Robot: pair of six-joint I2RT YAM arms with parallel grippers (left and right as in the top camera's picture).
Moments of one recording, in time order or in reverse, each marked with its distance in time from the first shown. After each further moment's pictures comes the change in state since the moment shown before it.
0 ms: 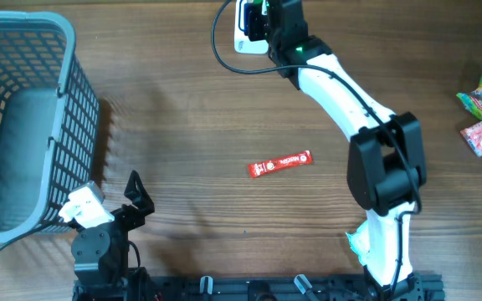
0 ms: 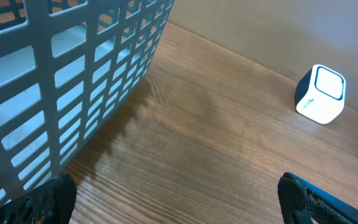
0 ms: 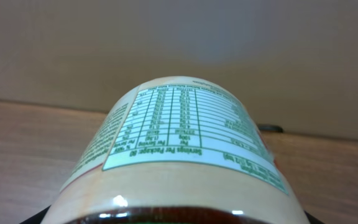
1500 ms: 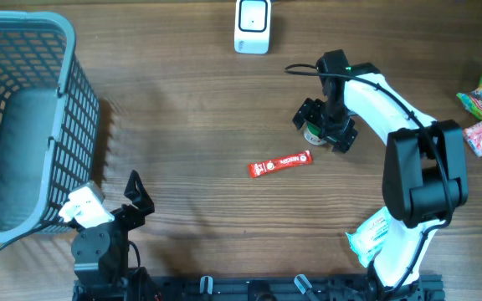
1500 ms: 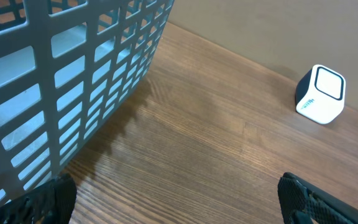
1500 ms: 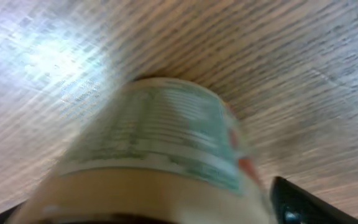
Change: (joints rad) left arm 0.000 0.000 0.000 0.000 0.000 0.000; right arm -0.198 -0.169 -0.391 -0.943 -0.262 0.626
